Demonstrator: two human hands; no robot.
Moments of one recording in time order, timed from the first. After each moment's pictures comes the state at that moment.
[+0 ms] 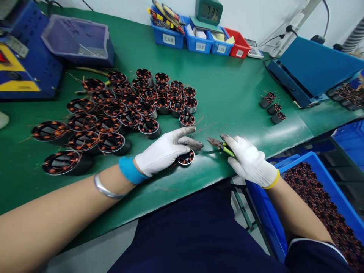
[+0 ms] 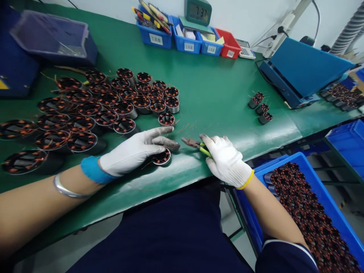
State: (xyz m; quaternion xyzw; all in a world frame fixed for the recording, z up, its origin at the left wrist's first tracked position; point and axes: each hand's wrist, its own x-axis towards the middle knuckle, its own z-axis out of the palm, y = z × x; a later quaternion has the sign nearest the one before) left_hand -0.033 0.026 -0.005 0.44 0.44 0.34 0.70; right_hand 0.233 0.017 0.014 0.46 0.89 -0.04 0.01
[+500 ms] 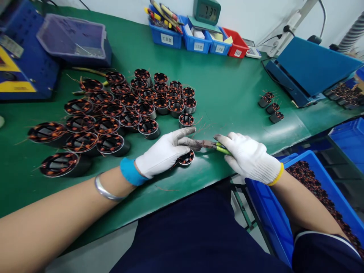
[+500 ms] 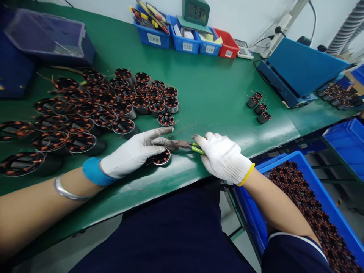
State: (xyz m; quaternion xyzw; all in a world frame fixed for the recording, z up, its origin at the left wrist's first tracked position) left_hand -0.031 0.023 -0.004 0.46 0.43 0.36 0.68; right_hand 0.206 0.017 0.051 0.46 0.88 0.03 0.13
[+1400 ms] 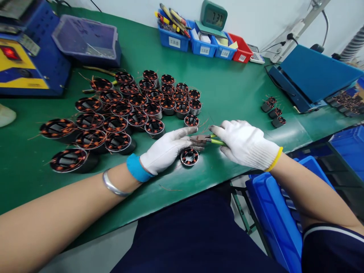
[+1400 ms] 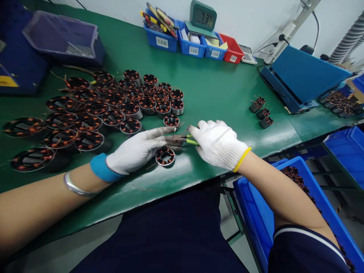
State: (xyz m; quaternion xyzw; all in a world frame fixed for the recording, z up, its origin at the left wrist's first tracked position) left_hand -0.033 0.028 -0.007 0.38 0.38 0.41 0.73; right_hand 0.172 0.050 0.076 0.39 0.89 0.10 0.19
